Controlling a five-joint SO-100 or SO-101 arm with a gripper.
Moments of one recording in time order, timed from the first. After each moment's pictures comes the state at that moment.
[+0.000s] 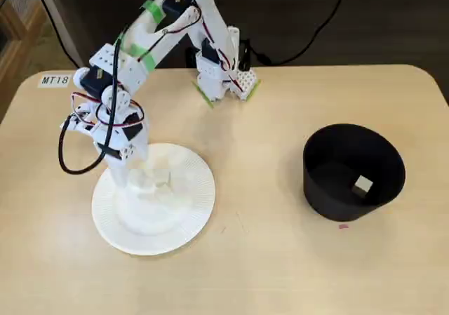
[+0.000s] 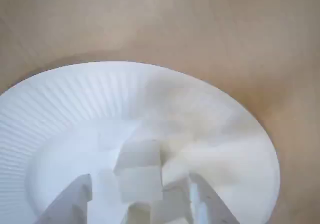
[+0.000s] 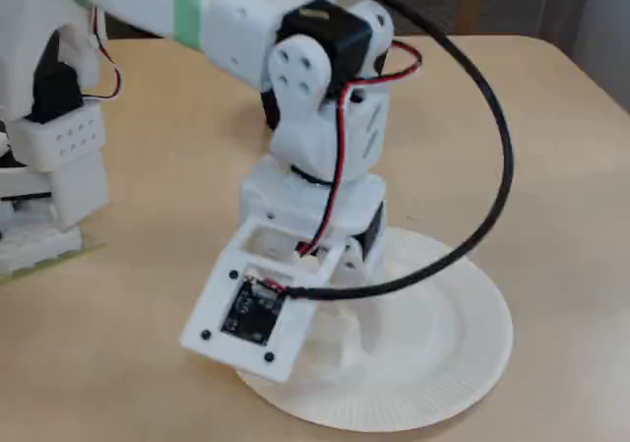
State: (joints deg) arm 37.0 66.3 73.1 86.0 -15.4
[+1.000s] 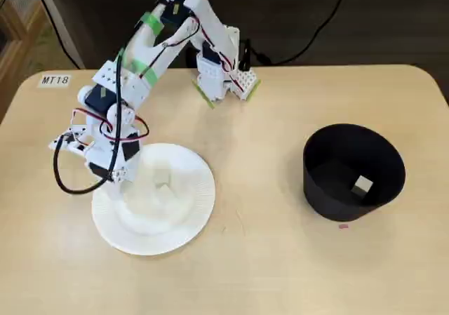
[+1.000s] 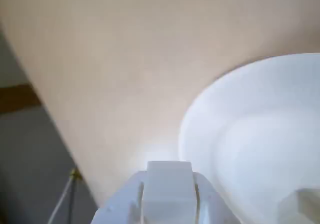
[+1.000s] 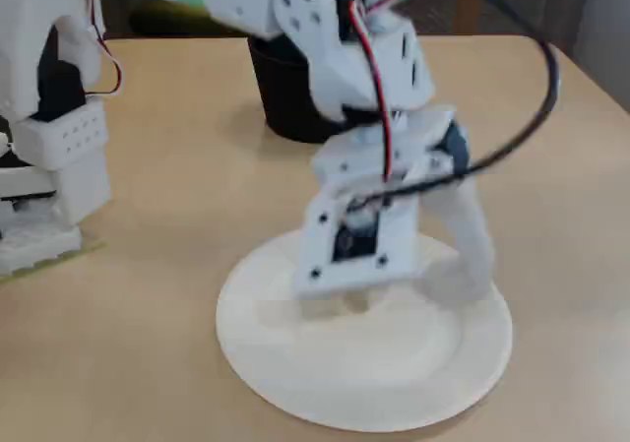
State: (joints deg) arm 30.5 80.3 75.7 54.0 -12.5
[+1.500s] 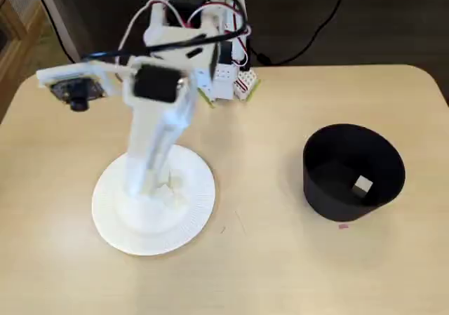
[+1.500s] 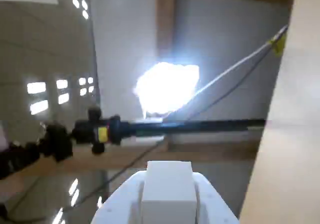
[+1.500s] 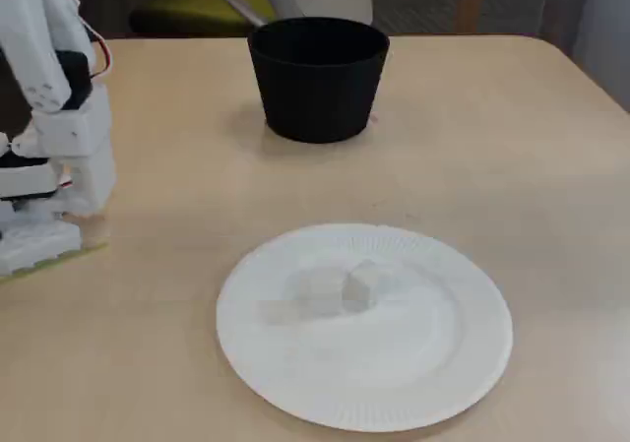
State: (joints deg) arm 0.5 105.7 84.6 27.4 -6.8
